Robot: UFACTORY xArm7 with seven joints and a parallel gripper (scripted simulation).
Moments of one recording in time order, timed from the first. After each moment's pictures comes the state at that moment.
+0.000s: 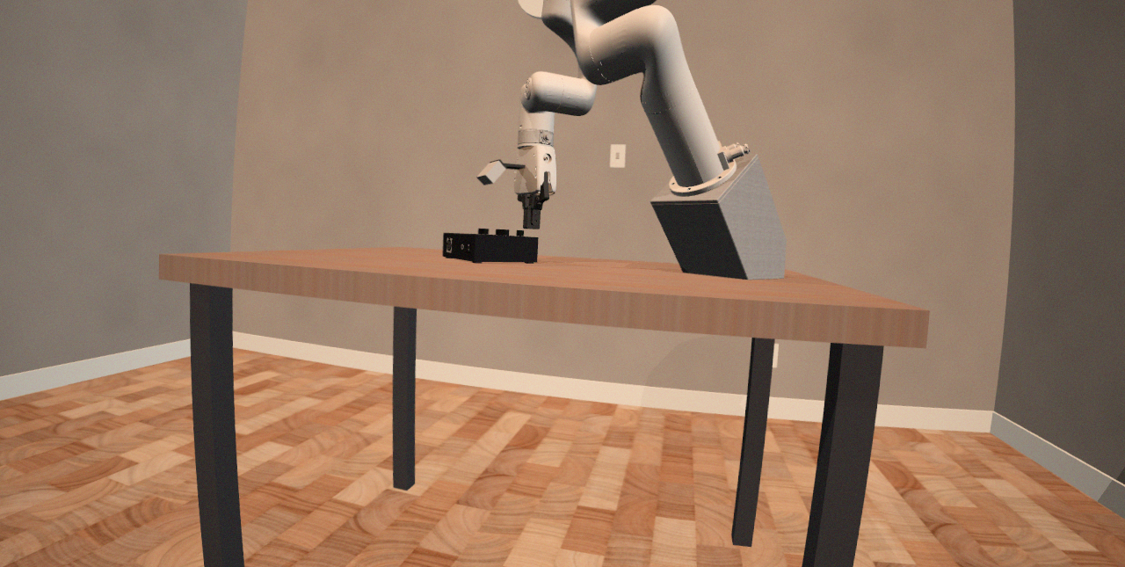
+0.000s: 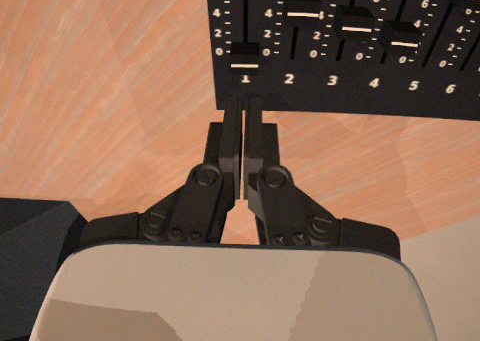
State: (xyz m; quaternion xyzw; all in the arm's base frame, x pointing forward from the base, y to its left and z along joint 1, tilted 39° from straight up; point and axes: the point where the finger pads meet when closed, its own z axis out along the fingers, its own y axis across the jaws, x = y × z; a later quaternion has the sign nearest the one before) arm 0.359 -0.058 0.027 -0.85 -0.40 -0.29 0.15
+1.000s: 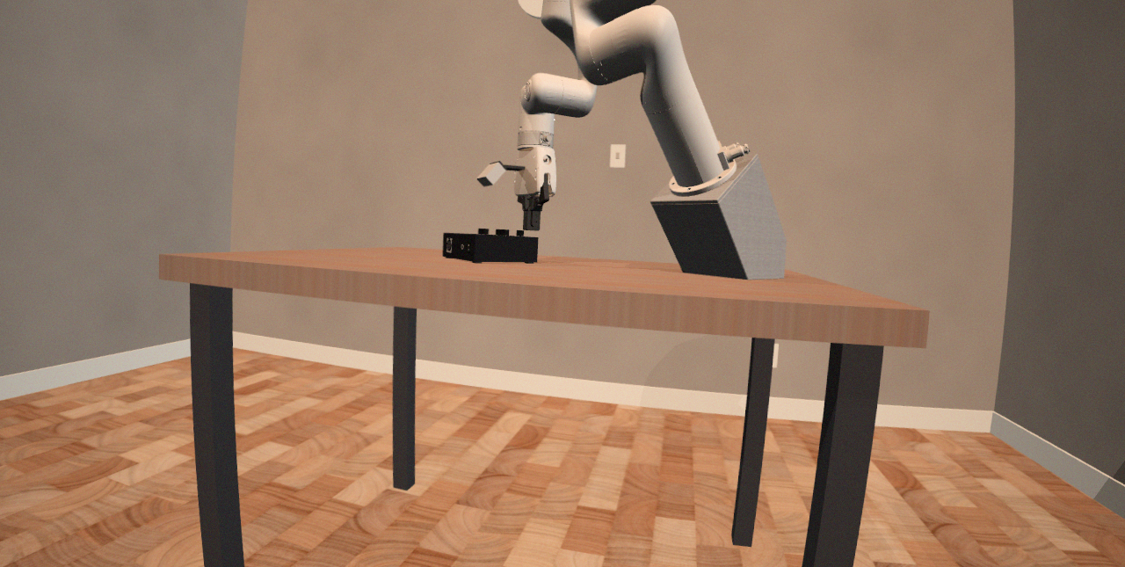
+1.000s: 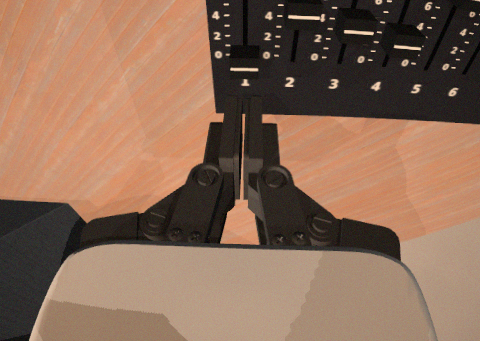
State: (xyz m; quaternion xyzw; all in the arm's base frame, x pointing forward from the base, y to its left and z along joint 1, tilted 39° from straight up) arm 0.360 -0.056 0.024 -0.85 -0.40 -0.29 0.15
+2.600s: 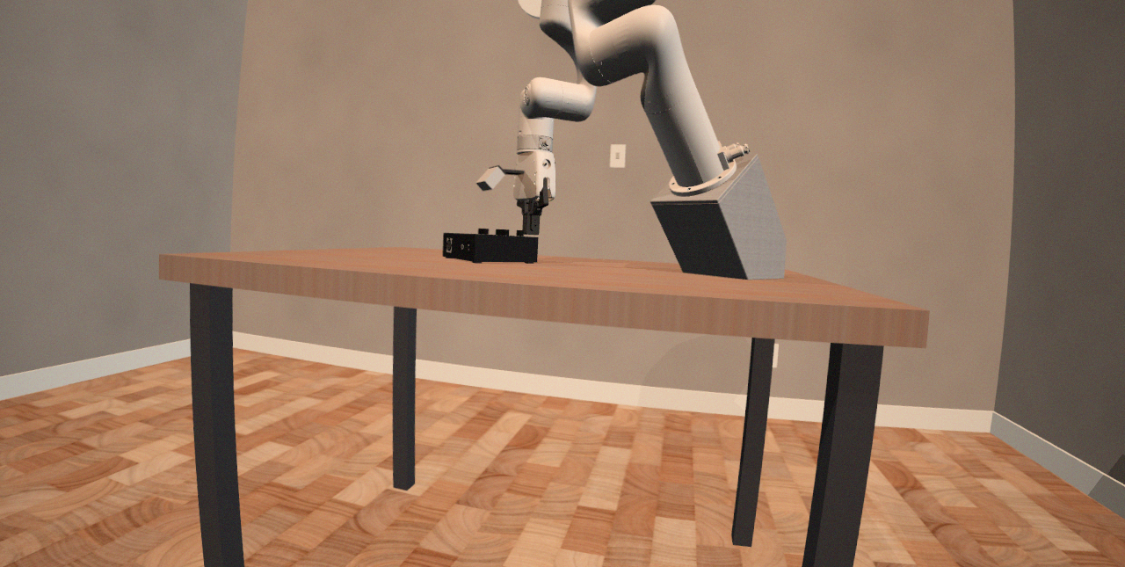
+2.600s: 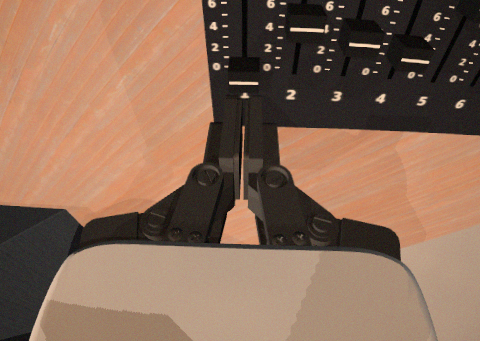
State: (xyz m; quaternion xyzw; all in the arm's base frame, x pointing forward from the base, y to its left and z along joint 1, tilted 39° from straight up) arm 0.364 -0.051 0.018 -0.85 -0.40 -0.29 0.15
